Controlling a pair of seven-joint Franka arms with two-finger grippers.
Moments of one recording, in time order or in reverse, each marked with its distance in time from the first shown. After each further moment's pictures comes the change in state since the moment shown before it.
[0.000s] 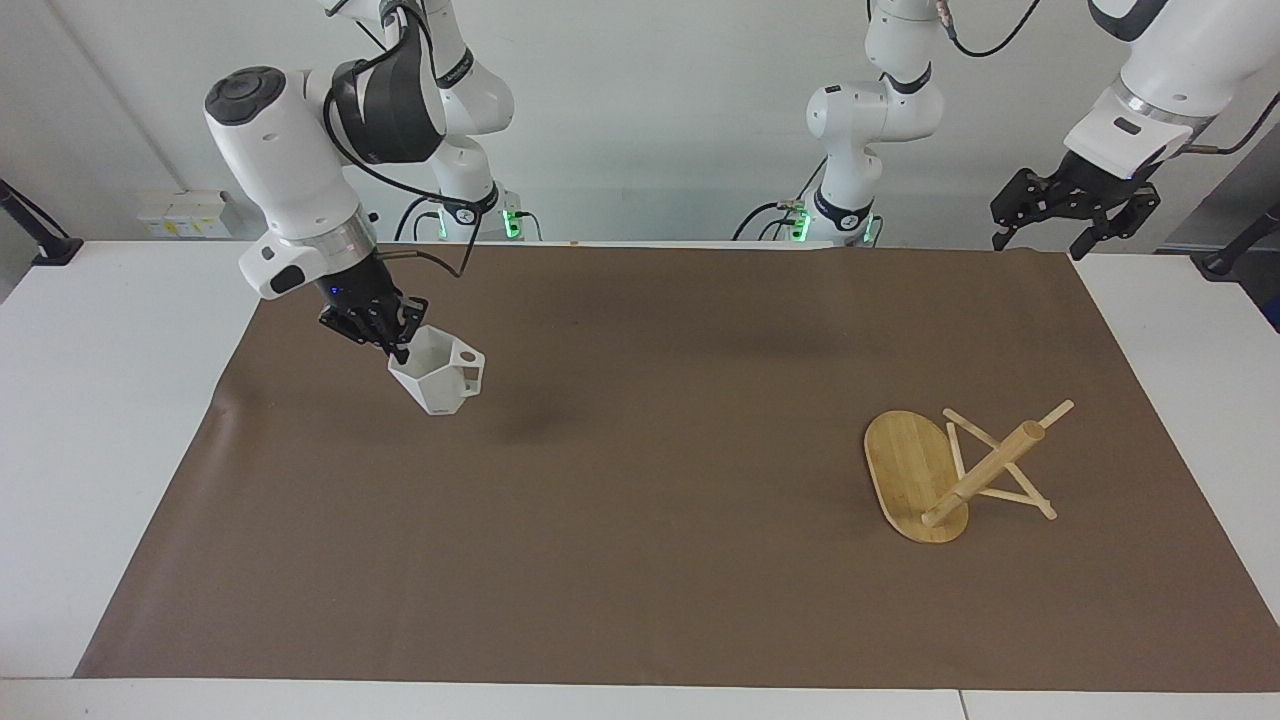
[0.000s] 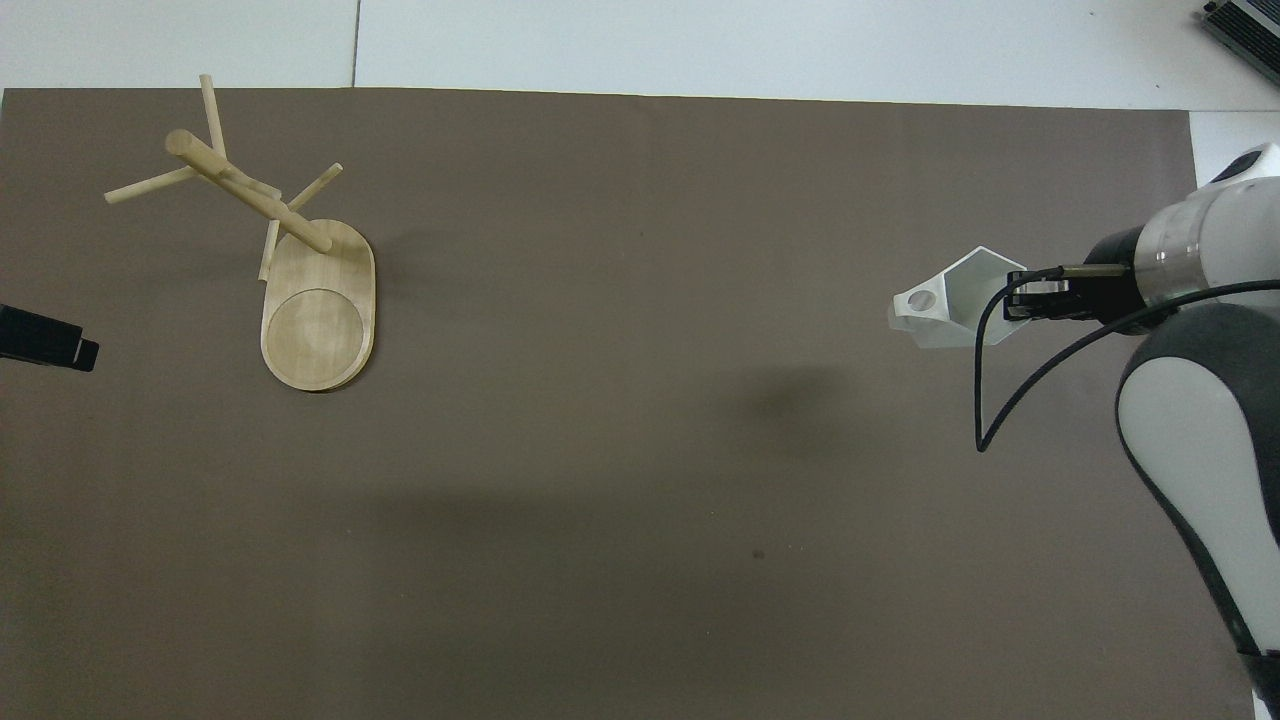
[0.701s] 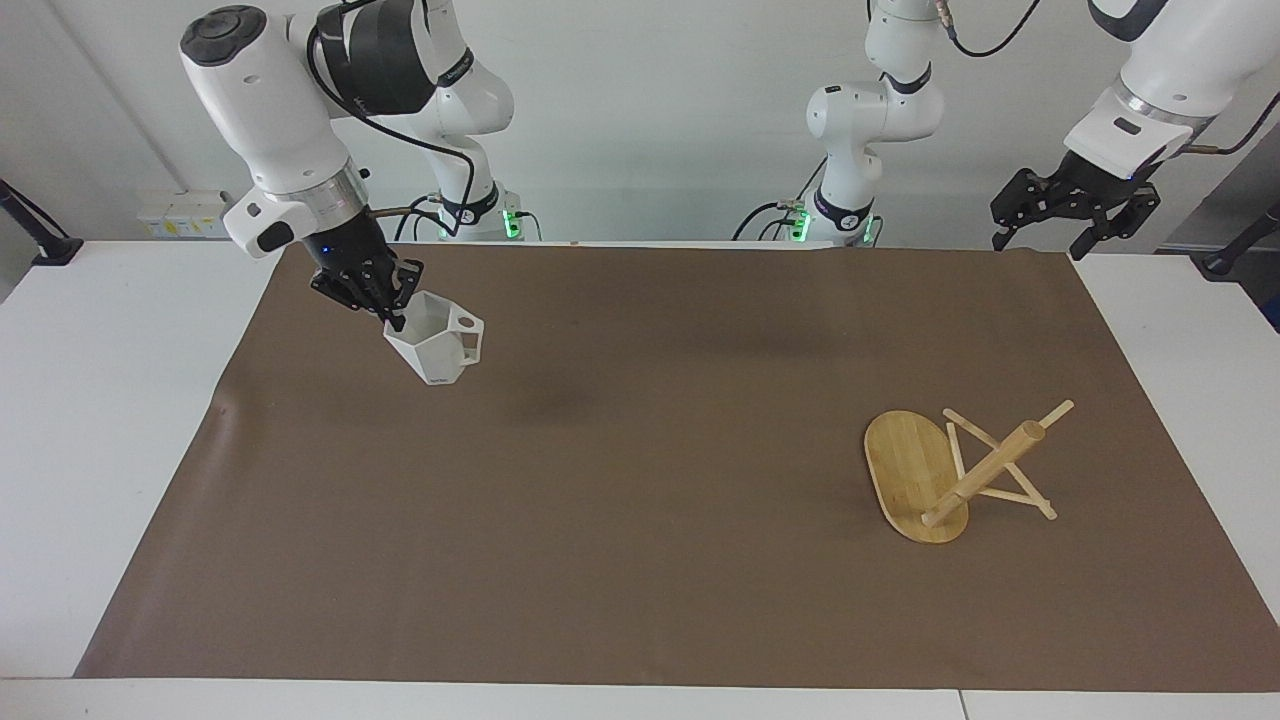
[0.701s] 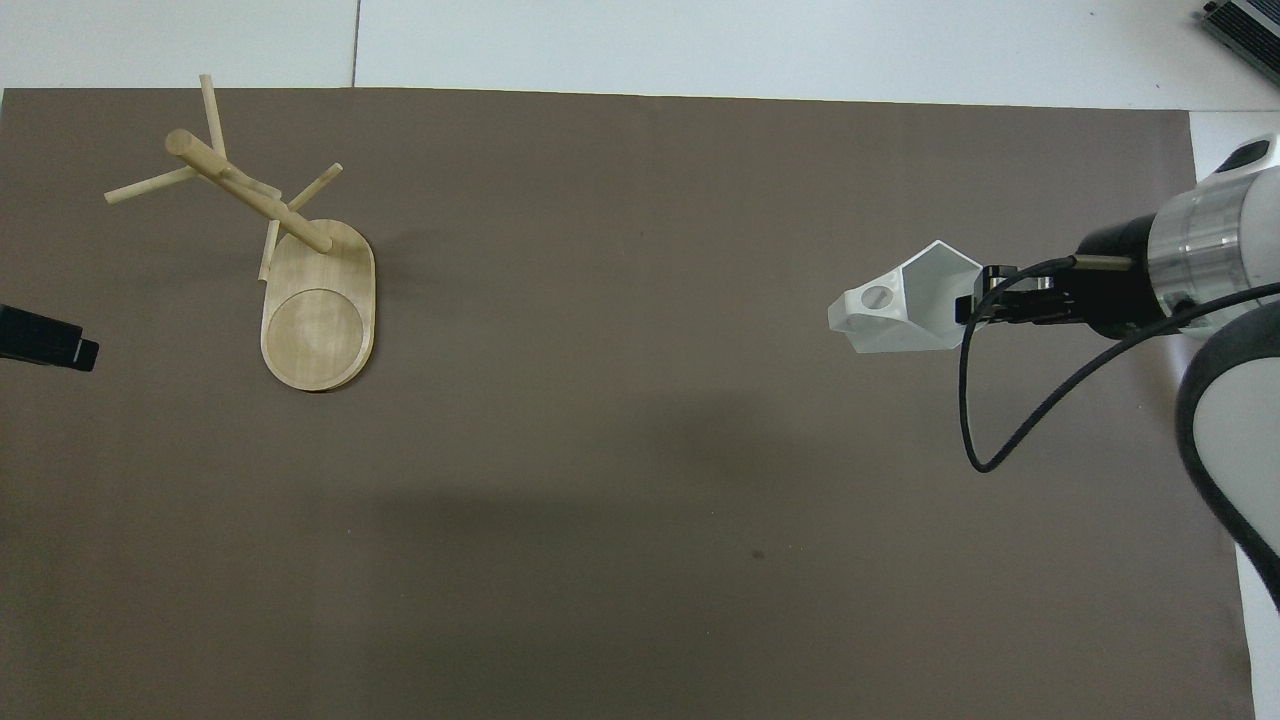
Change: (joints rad) left arm 0.000 0.000 0.000 0.000 0.000 0.000 0.000; right arm 0.003 -0.019 0.034 0.050 0.243 -0.063 0.000
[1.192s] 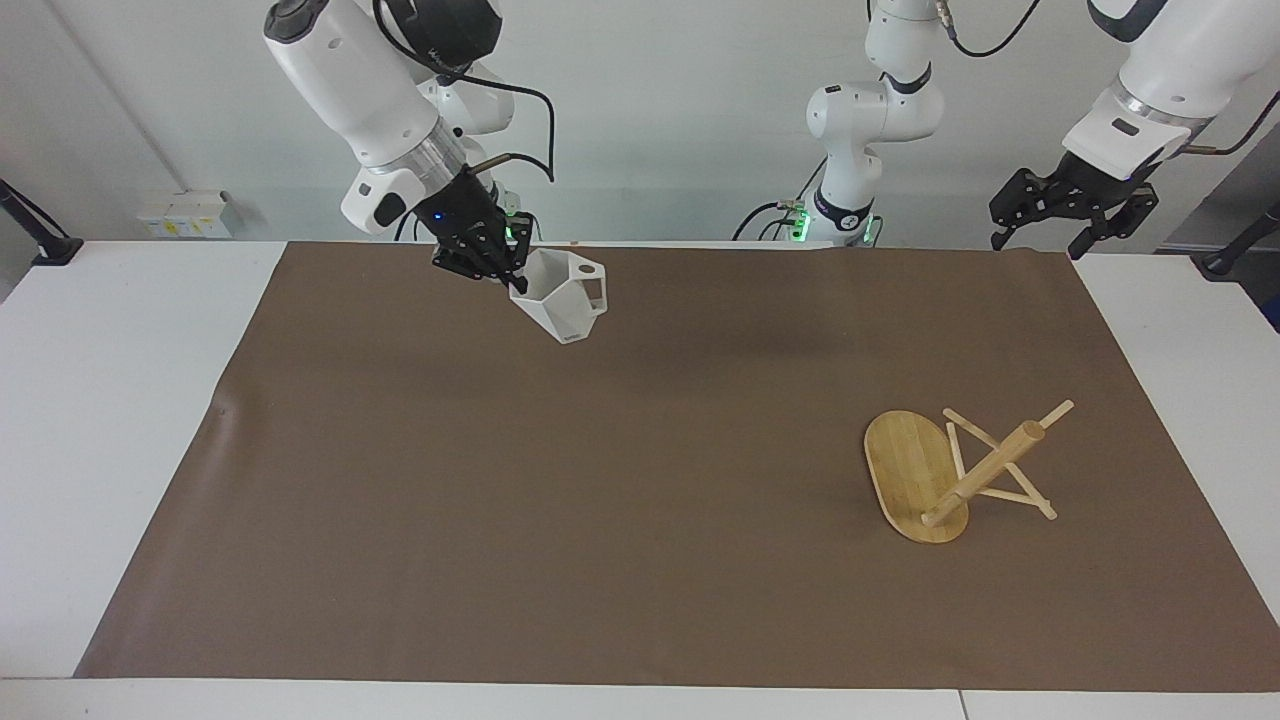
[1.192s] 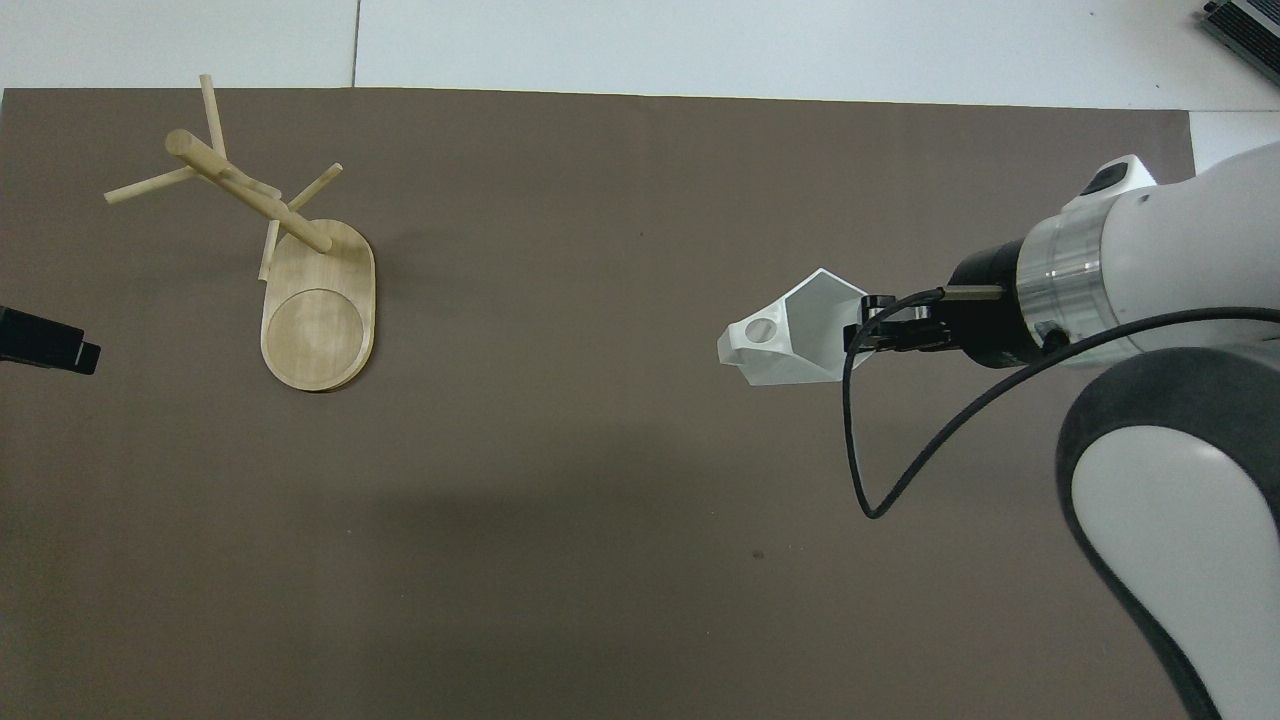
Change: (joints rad) left arm 0.000 0.000 -0.001 -0.001 0.000 -0.007 0.000; right arm 0.004 -0.002 0.138 0.002 0.076 0.007 0.091
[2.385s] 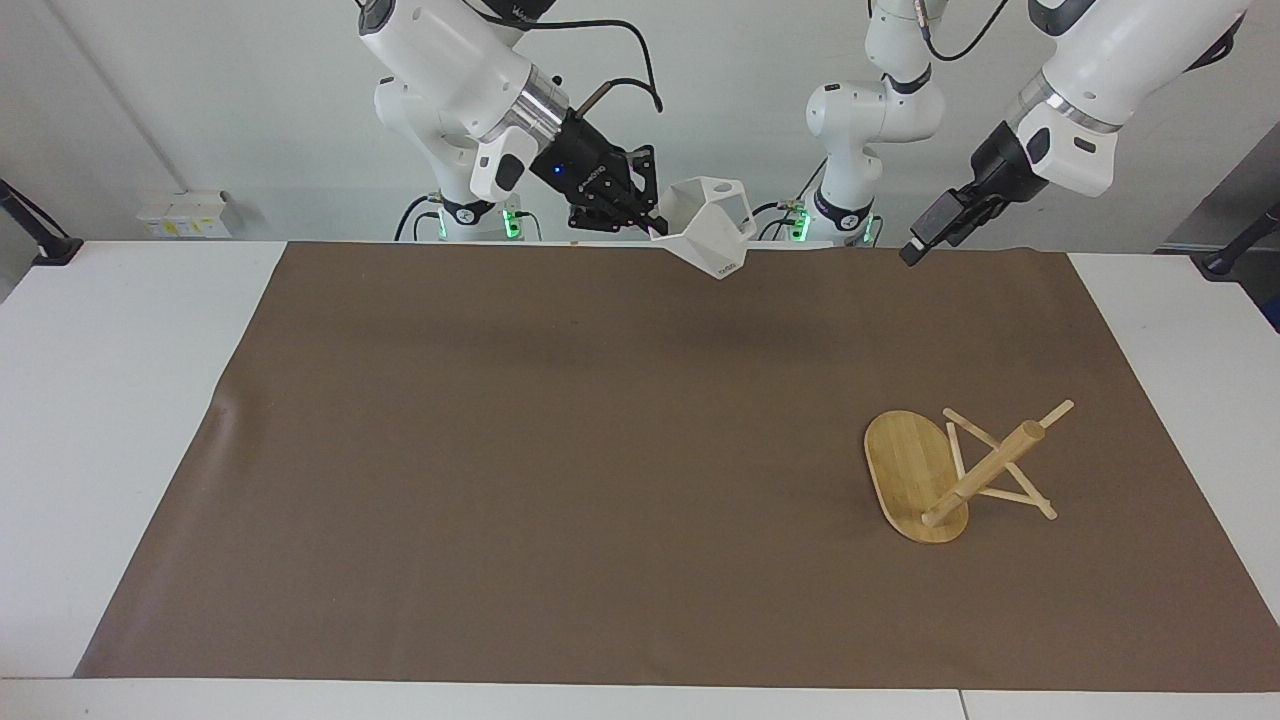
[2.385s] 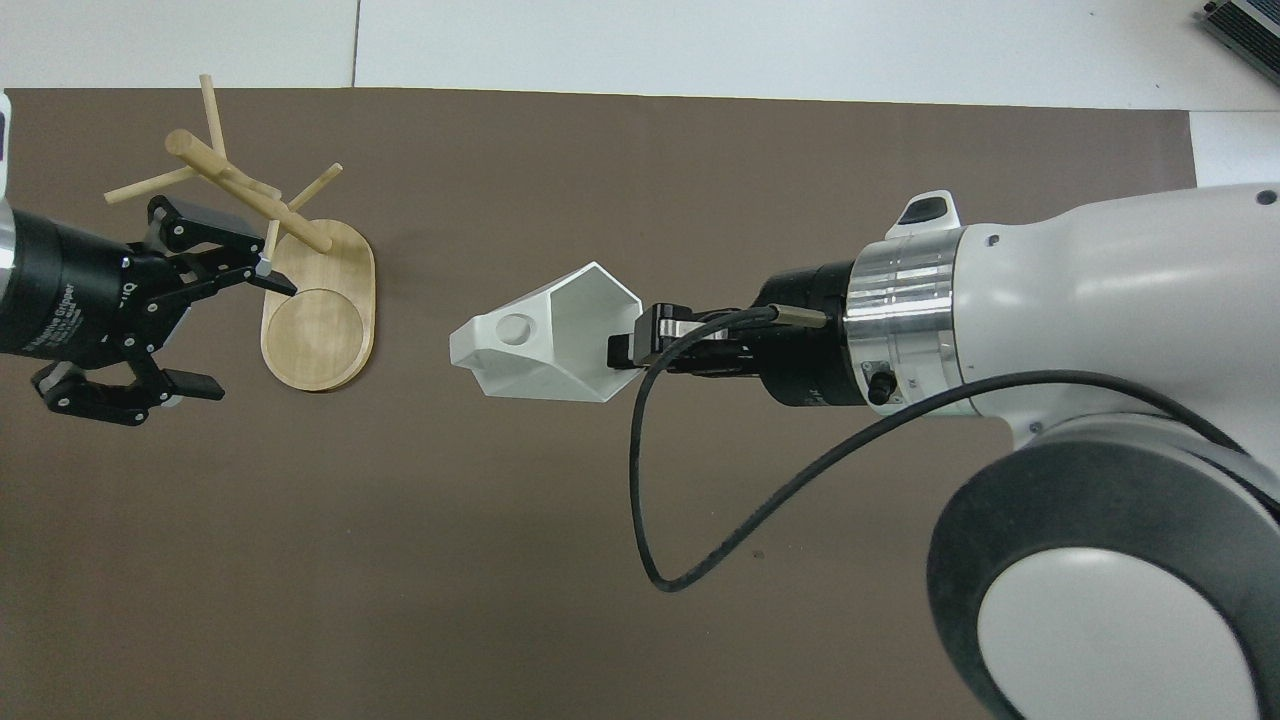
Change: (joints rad) left arm -0.064 -0.009 -0.077 -0.057 -0.363 0.131 -1.251; right arm 0.000 -0.002 0.189 0.003 0.408 0.232 0.065
